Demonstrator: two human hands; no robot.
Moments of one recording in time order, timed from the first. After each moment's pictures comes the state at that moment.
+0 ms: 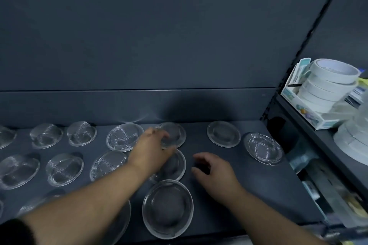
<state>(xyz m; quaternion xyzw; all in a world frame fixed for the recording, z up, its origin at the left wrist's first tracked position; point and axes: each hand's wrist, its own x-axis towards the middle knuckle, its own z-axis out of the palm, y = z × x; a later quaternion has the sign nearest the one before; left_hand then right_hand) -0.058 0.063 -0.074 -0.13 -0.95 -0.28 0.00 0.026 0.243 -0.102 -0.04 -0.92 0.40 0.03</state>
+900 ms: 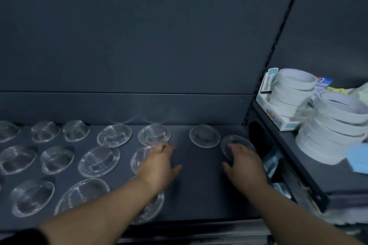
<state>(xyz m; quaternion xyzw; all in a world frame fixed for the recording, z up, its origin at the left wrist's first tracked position) 0.016 0.125 -0.075 -0.15 -0.96 -0.24 -0.01 0.056 0.361 -0.082 -0.12 -0.98 0.13 0.08</state>
